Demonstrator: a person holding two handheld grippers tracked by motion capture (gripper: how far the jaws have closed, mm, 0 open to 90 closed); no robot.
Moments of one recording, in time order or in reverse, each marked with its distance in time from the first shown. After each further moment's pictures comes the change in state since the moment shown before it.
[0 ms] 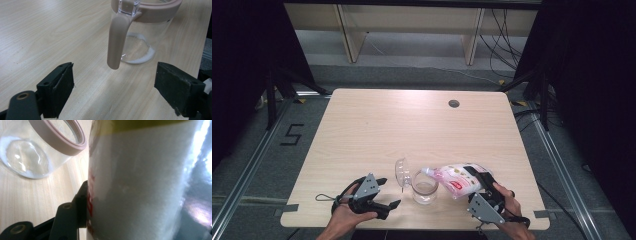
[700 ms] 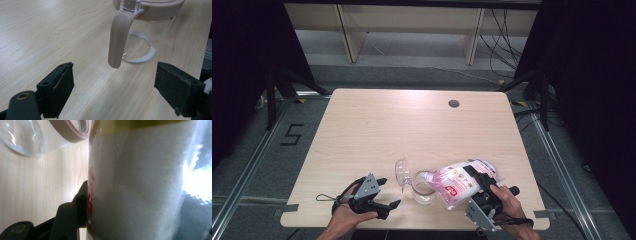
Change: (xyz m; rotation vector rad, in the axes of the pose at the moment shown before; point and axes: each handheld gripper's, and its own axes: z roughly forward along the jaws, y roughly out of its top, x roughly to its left) left arm 0.000 -0.002 0.002 0.003 0.003 -0.025; right arm -0.003 0.008 0.000 0.030 -0.047 -0.325
